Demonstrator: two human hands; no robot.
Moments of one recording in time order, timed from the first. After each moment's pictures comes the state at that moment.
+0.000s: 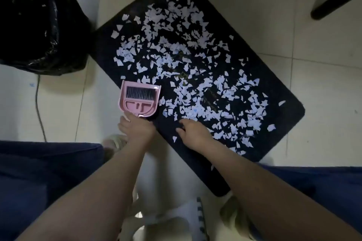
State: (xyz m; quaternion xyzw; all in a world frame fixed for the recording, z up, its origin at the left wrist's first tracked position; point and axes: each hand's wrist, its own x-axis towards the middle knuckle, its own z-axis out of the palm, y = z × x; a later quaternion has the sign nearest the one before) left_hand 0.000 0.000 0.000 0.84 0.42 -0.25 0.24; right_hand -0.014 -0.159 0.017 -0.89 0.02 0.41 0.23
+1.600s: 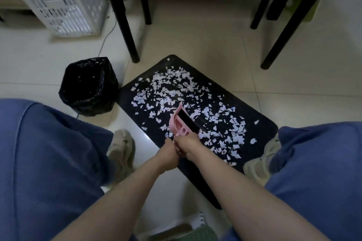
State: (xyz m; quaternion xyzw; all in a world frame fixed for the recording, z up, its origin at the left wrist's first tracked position) left_hand -0.103 -0.045 0.134 0.86 0.09 -0.35 0.36; right_hand -0.085 -0.134 0.131 -0.66 0.37 0.26 0.60
